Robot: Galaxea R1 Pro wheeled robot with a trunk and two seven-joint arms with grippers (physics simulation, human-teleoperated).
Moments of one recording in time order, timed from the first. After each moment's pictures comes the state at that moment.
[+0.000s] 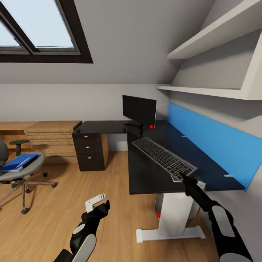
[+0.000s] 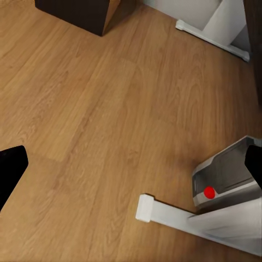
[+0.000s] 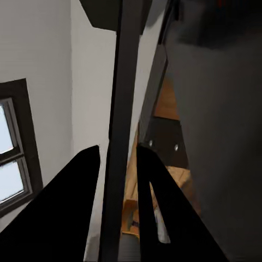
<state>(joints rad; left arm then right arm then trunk) -0.18 0.02 -0.43 -1.50 0.70 0.30 0.73 -0.45 -0.01 -0.44 -1.04 -1.07 0.63 0.36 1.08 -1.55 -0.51</state>
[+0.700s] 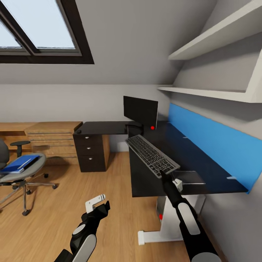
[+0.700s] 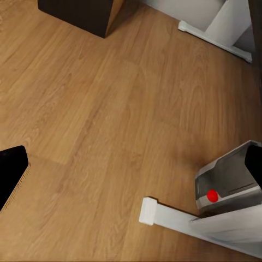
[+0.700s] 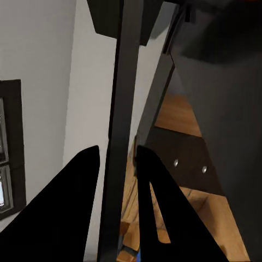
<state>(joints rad) -0.18 0.02 -0.43 -1.49 0.70 0.29 0.73 -0.44 0.15 -0.17 -1.01 -1.08 0.19 0.28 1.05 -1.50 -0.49</state>
